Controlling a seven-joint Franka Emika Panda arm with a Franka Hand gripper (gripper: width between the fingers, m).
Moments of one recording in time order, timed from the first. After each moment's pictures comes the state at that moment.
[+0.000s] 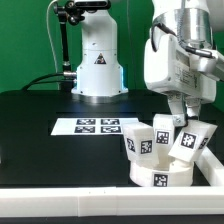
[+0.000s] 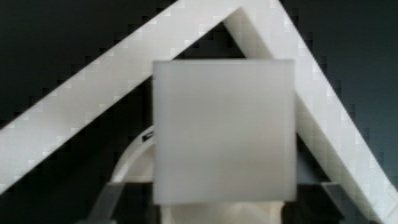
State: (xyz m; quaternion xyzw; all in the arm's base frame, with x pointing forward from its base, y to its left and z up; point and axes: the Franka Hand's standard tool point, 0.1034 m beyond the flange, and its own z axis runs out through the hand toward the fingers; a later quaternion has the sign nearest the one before) arm 0.595 0.095 0.089 -0.40 0.89 -0.10 0.20
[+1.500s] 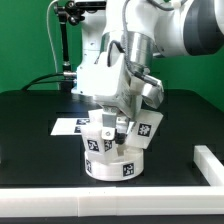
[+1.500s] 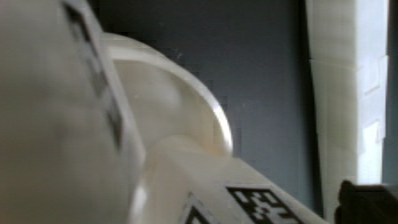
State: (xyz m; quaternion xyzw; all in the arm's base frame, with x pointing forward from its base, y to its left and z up) arm 0.569 -0.015 0.058 -0.57 0.79 -0.20 0.11
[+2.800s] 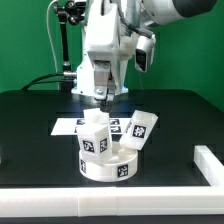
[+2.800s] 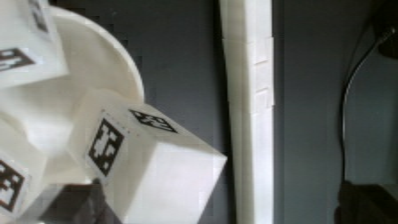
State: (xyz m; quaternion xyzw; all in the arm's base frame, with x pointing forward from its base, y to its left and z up) arm 0.578 -0.030 0.120 -0.64 0.72 -0.22 0.13
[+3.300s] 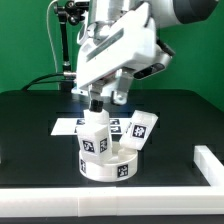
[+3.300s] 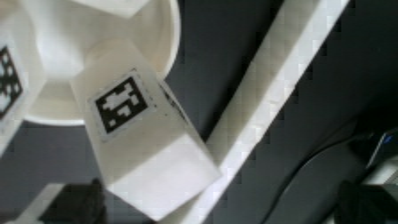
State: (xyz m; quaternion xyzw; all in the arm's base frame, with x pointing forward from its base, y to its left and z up) arm 0.578 -0.019 0.118 -0.85 0.46 -0.25 0.05
